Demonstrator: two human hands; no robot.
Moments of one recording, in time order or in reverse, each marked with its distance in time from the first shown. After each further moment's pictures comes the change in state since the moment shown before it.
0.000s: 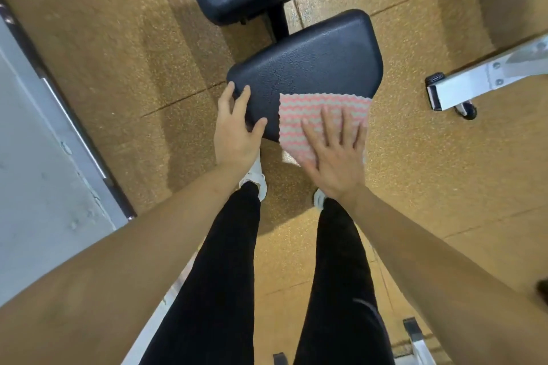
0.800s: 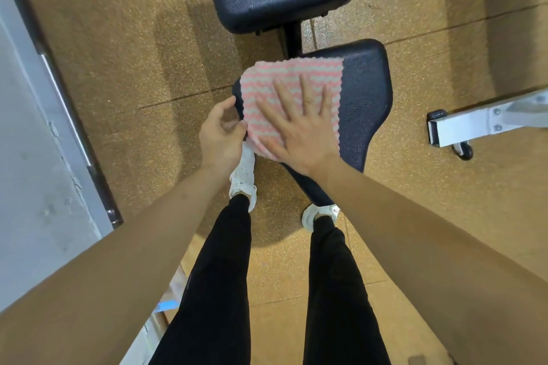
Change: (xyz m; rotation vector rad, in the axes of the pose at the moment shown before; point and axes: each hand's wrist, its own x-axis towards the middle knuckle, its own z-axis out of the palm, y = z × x) left_hand 0.013 0.002 -0.010 -0.555 0.116 -0.357; right_hand 0.105 -0.026 -0.034 -0.048 0.093 -0.349
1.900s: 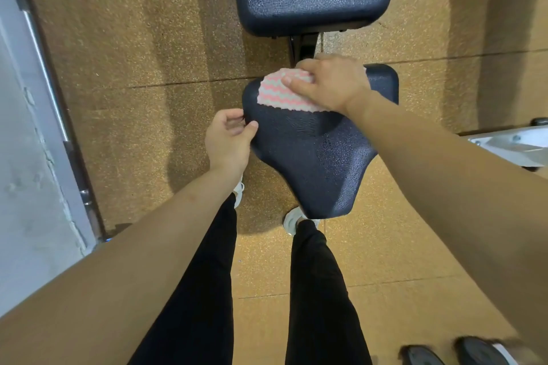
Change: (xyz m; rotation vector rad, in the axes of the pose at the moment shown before) left_hand 0.009 -0.002 0.011 -0.162 0.149 -0.217; right_hand 0.118 0.073 -0.053 -0.006 -0.211 -0.031
